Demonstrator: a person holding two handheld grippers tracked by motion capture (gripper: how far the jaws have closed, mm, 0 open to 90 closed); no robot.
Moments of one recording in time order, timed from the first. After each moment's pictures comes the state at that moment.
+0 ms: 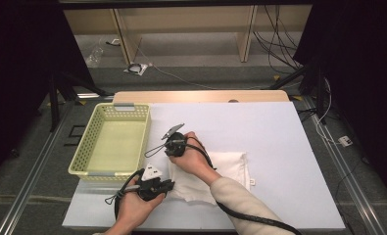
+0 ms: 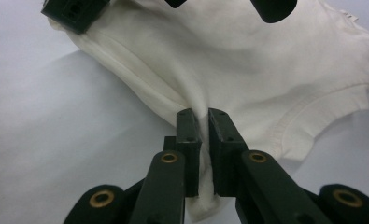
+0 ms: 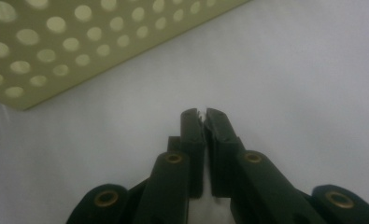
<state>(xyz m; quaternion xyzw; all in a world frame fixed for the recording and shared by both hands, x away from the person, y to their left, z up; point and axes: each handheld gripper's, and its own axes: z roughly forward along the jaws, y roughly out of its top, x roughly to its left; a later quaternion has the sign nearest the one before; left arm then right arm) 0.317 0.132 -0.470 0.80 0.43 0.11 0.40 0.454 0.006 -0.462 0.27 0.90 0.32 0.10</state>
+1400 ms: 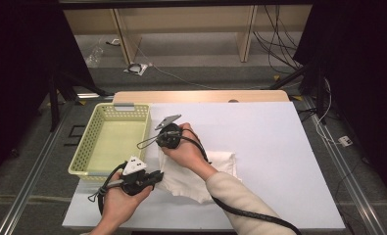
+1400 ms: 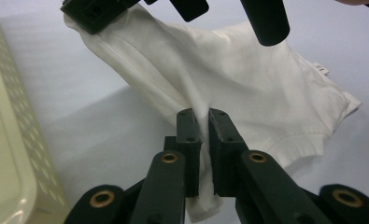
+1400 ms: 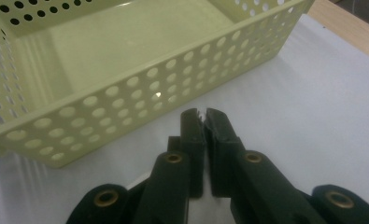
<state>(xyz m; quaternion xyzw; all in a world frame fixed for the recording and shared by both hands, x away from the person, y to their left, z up) 0.315 0.160 -0.433 0.78 0.44 0.14 0.42 0.454 0.019 -0.425 0.26 0.88 0.38 0.12</state>
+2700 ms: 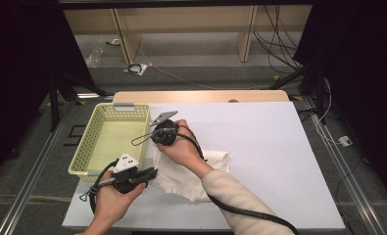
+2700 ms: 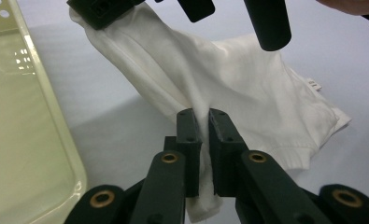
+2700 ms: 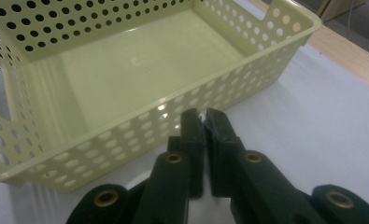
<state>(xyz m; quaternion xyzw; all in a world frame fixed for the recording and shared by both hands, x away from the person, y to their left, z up) 0.314 0.175 -0.421 0.77 0.45 0.15 0.43 0.454 0.030 -0.412 0.26 0.87 0.40 0.13</state>
